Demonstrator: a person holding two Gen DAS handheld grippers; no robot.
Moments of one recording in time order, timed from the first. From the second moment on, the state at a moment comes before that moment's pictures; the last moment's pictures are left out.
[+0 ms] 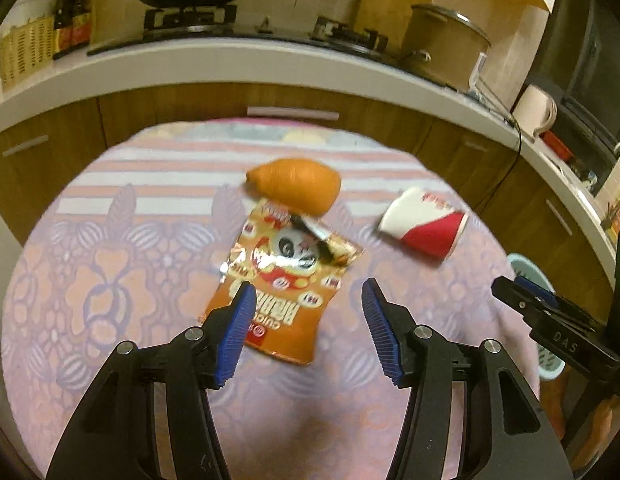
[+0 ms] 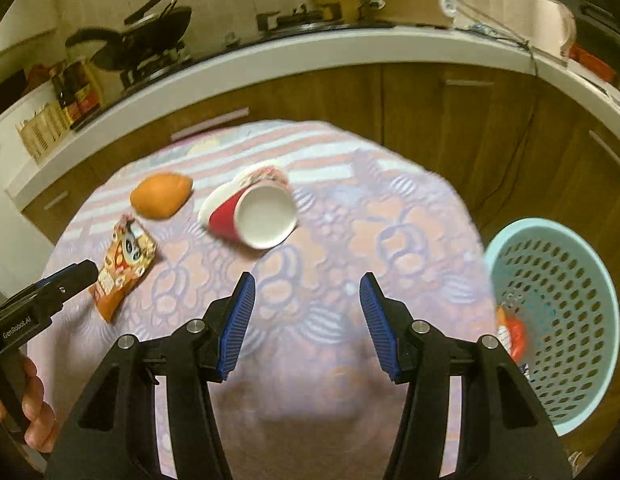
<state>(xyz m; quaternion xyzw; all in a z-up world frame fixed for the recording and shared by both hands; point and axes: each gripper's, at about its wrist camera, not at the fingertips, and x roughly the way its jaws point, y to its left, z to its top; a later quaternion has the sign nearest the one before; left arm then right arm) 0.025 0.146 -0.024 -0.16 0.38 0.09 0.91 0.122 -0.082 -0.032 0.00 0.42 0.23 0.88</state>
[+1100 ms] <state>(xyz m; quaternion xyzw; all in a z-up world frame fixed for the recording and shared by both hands) 0.026 0.144 -0.036 -0.06 0.40 0.09 0.91 0.155 -0.055 -0.017 -0.01 0.41 0.28 0.87</state>
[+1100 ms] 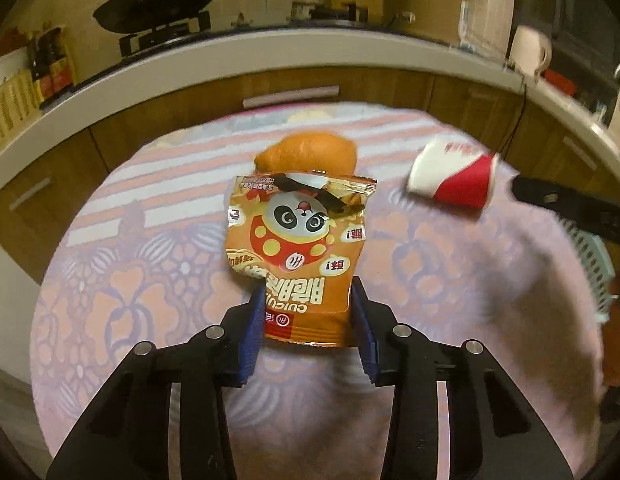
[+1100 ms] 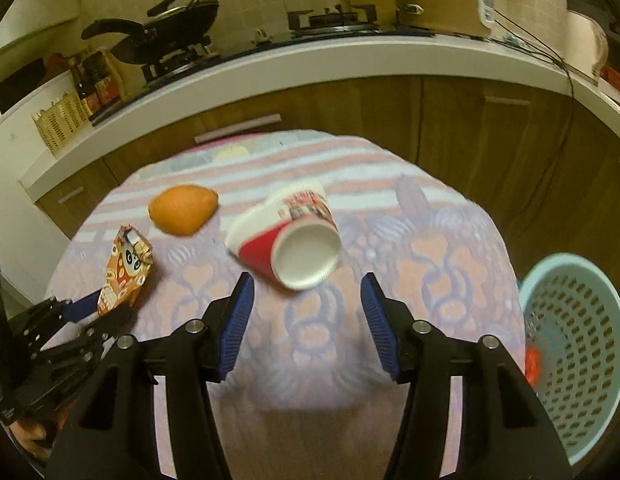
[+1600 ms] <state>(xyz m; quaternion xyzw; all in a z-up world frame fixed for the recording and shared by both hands) 0.037 0.143 -0.021 -0.07 0.38 0.07 0.92 0.213 -0.021 -0.051 0.05 0.47 0.30 0.83</state>
